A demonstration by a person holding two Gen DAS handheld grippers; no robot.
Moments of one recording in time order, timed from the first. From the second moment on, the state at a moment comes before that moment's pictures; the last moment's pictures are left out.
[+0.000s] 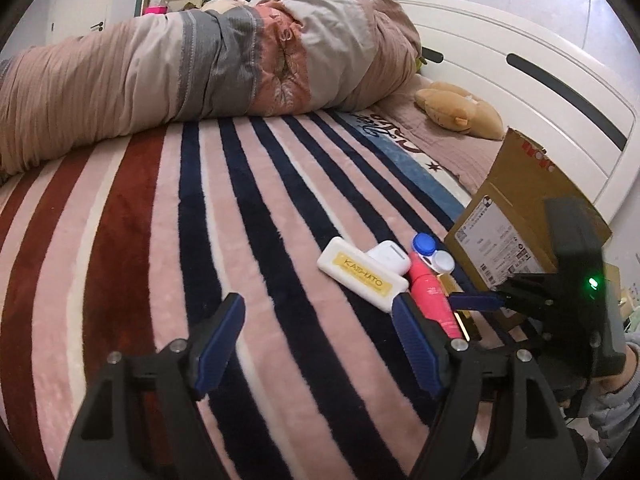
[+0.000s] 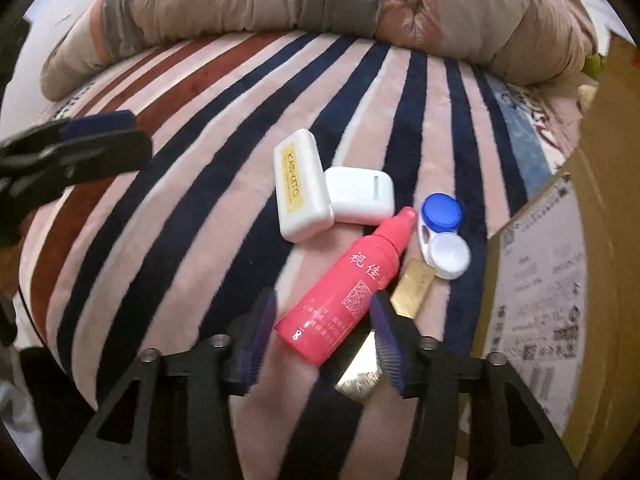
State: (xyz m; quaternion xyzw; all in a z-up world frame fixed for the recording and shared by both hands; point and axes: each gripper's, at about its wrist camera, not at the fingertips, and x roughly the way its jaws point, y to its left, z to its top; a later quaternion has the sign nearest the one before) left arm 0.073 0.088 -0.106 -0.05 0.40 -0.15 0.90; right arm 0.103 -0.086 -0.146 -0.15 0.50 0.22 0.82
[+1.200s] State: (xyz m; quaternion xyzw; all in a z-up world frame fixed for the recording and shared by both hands) left arm 0.063 0.064 -0.068 -0.13 0.37 -0.31 0.87; right arm 0.073 -0.085 -0.098 -0.12 0.45 0.28 0.84
